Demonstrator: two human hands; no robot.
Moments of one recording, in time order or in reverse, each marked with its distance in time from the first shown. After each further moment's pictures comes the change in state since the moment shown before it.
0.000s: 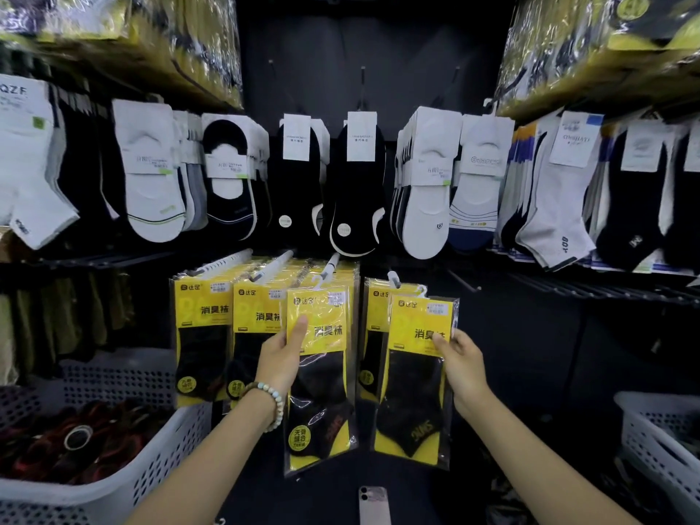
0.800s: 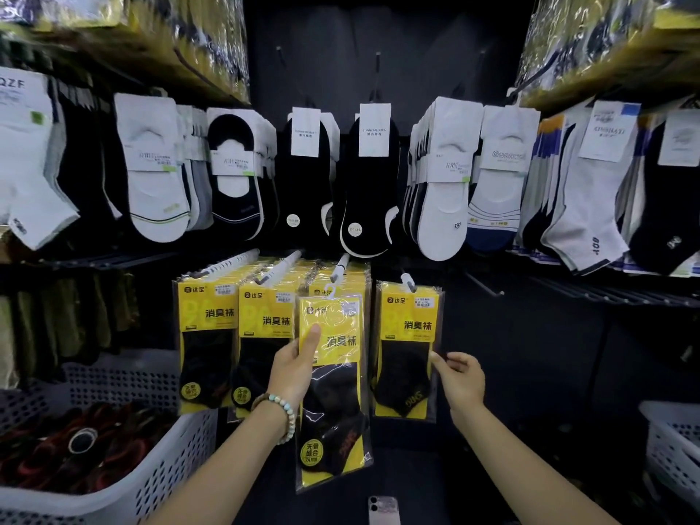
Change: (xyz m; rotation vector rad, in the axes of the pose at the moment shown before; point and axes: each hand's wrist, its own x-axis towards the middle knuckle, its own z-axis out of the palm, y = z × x) left_hand 0.015 -0.018 0.009 -0.057 -0.023 -0.017; right_hand 0.033 0.047 0.019 -0.180 0.251 0.125
